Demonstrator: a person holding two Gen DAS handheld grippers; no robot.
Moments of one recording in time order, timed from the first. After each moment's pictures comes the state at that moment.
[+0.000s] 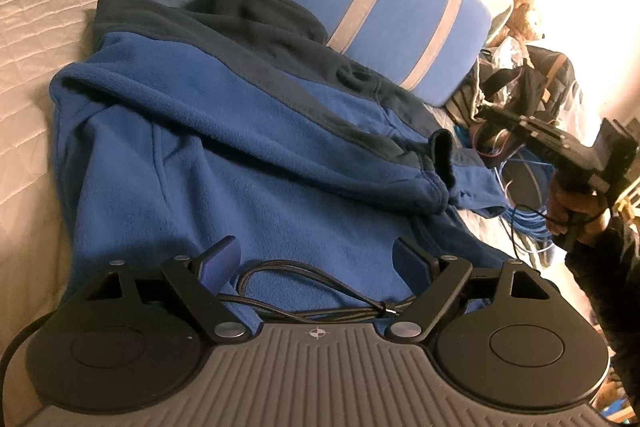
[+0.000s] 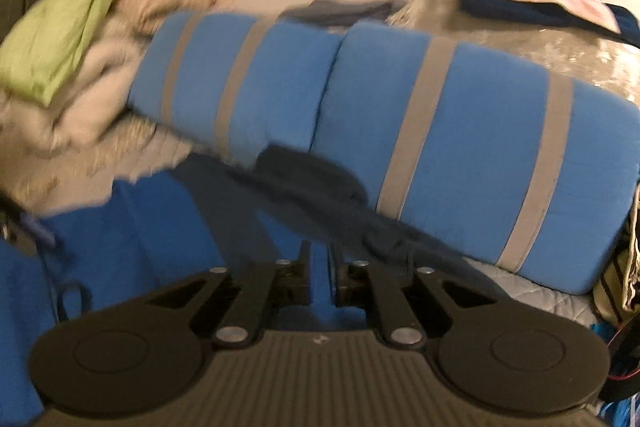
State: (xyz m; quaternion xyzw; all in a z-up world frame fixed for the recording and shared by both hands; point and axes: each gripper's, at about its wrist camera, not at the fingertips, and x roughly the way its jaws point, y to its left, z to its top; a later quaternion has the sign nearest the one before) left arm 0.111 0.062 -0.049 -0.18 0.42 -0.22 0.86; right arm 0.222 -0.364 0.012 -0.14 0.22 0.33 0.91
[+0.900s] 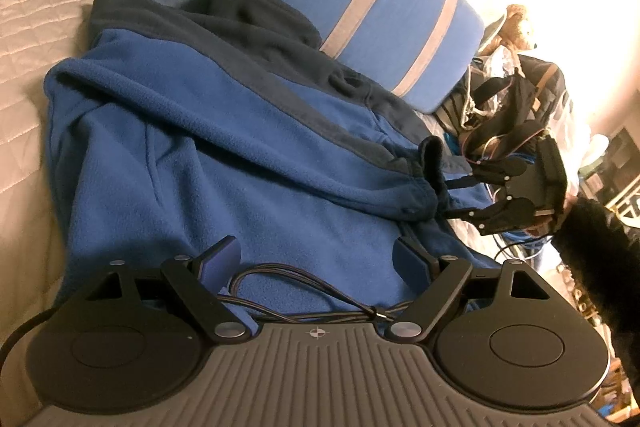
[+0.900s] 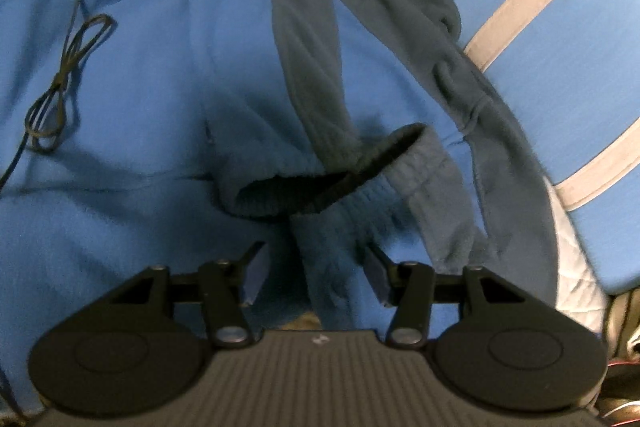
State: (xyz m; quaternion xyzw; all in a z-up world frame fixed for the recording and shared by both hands) left arm 0.112 0.066 -0.051 -0.20 0.42 -0.23 0.86; right arm 0.257 -0.389 -0.066 -0.35 0.38 0.43 0.74
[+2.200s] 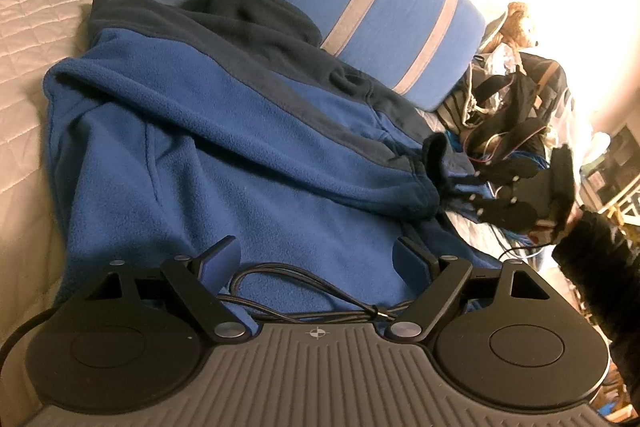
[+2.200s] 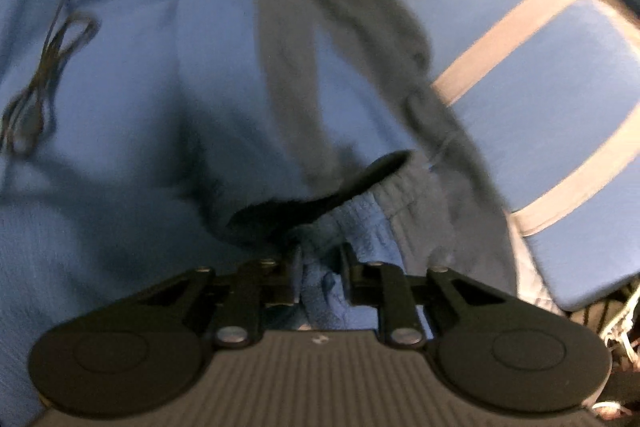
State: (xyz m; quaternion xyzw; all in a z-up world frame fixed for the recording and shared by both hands) left arm 0.112 0.065 -0.051 -0.20 0.42 -0.22 0.86; right arm 0.237 -0.381 -0.059 -0.38 0.30 0.37 0.79
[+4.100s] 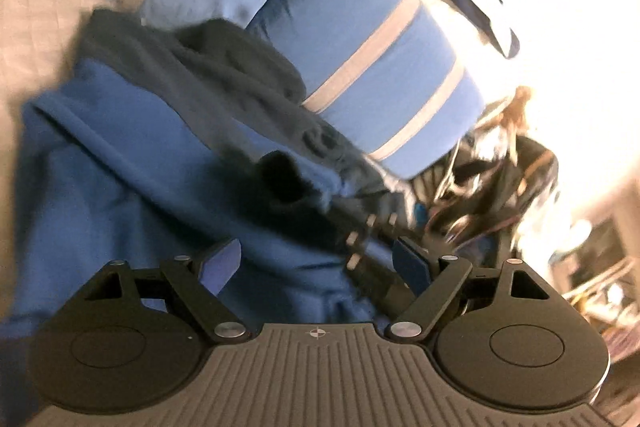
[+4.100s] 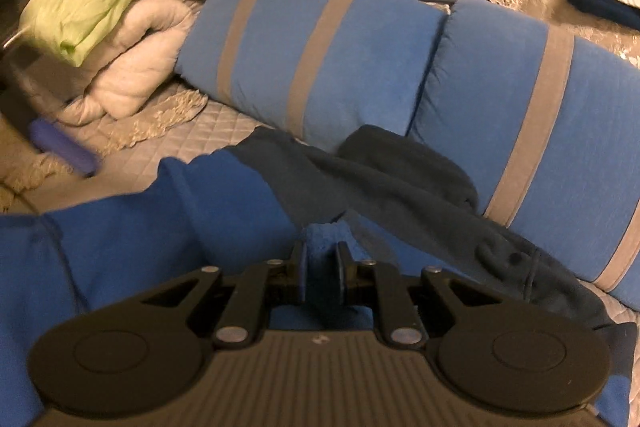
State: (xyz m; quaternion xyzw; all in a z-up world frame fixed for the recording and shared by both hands) left arm 0.172 0.054 0.012 -0.35 0.42 -0.19 0.82; right arm 0.214 -0.233 -0.035 -0.15 0.23 0.38 0.89
